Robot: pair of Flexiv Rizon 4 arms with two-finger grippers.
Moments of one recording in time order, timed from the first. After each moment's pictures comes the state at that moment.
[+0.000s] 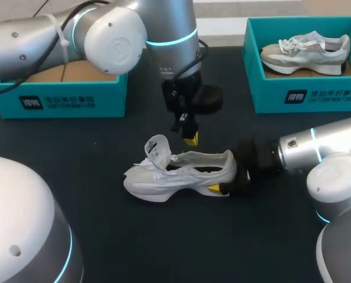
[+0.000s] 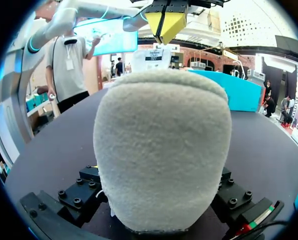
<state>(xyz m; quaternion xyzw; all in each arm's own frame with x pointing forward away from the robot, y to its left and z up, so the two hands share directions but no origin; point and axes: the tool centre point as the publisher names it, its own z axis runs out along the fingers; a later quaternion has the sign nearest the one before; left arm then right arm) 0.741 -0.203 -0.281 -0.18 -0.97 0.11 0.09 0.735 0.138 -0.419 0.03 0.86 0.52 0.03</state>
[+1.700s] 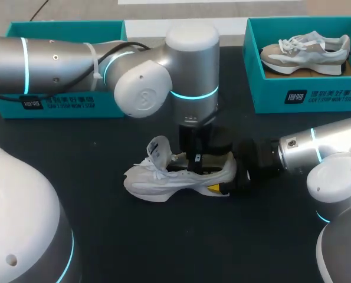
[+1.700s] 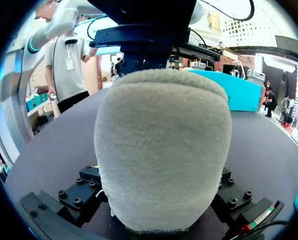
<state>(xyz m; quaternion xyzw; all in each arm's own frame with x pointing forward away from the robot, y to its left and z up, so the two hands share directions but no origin) 0.707 -0.212 -0.382 -0.10 -0.99 0.04 0.09 0.735 0.138 -0.419 0.03 0.86 0.52 0.03</state>
